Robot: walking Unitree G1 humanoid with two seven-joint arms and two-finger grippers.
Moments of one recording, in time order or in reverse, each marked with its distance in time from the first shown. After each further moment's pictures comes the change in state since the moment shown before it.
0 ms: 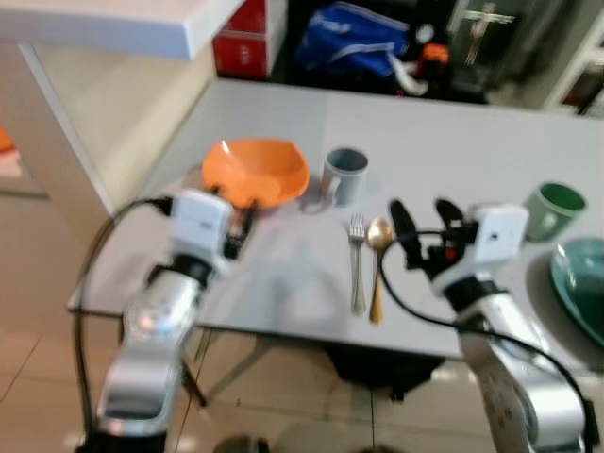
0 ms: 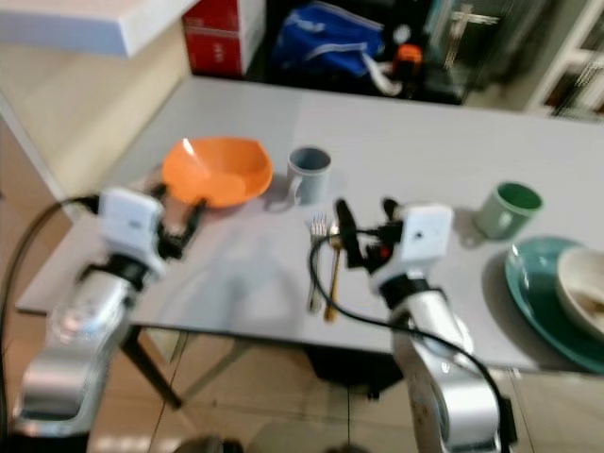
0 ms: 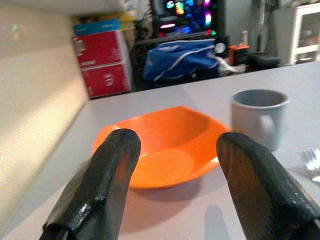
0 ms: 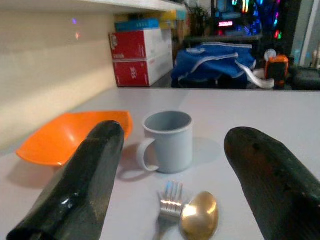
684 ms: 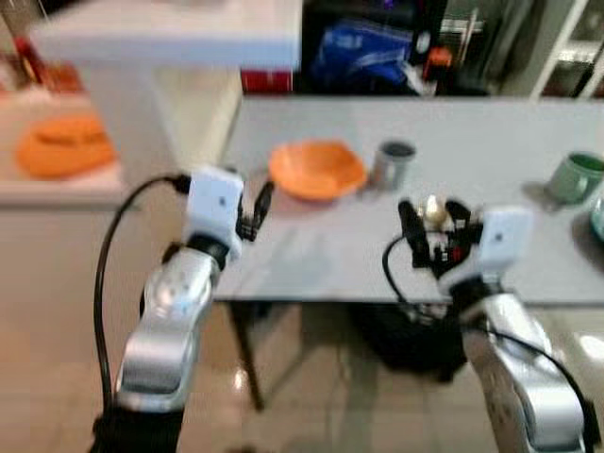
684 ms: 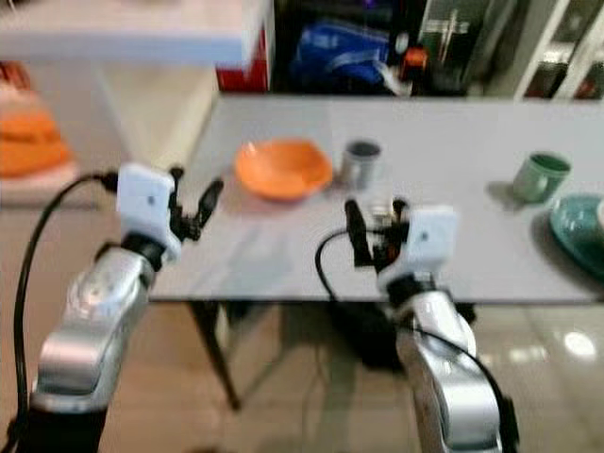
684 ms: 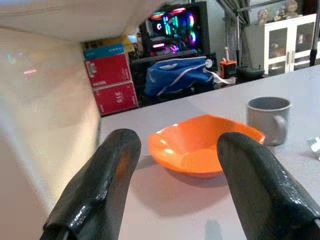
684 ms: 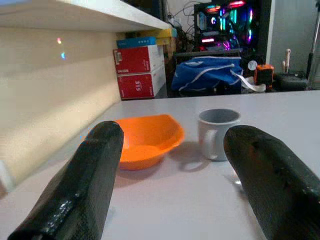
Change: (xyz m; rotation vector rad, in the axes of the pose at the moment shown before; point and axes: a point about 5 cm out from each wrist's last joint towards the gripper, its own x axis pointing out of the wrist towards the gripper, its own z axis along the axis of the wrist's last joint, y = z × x) left arm 0.020 -0.012 0.020 -0.027 -0.032 -0.042; right arm 0.001 -0.008 -0.004 -0.025 0.001 -0.046
